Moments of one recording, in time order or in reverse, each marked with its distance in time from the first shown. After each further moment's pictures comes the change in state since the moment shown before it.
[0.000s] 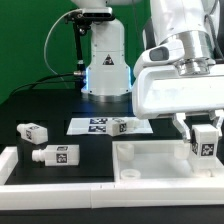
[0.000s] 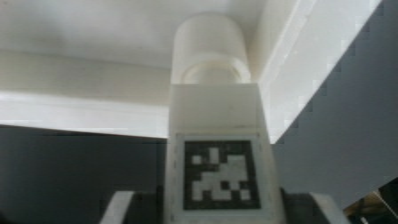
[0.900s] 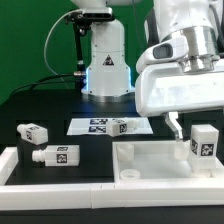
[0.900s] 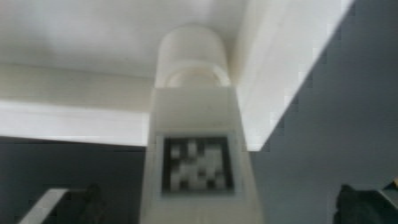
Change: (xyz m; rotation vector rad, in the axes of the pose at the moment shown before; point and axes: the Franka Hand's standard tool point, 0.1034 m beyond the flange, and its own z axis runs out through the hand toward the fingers) arm 0.016 0.003 -0.007 0.034 -0.119 0.021
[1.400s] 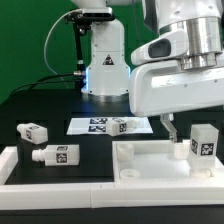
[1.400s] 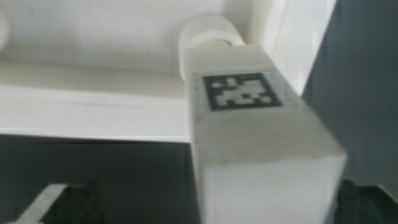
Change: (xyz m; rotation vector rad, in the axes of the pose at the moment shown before) arm 0.001 0.004 0.011 0.054 -0.345 0.052
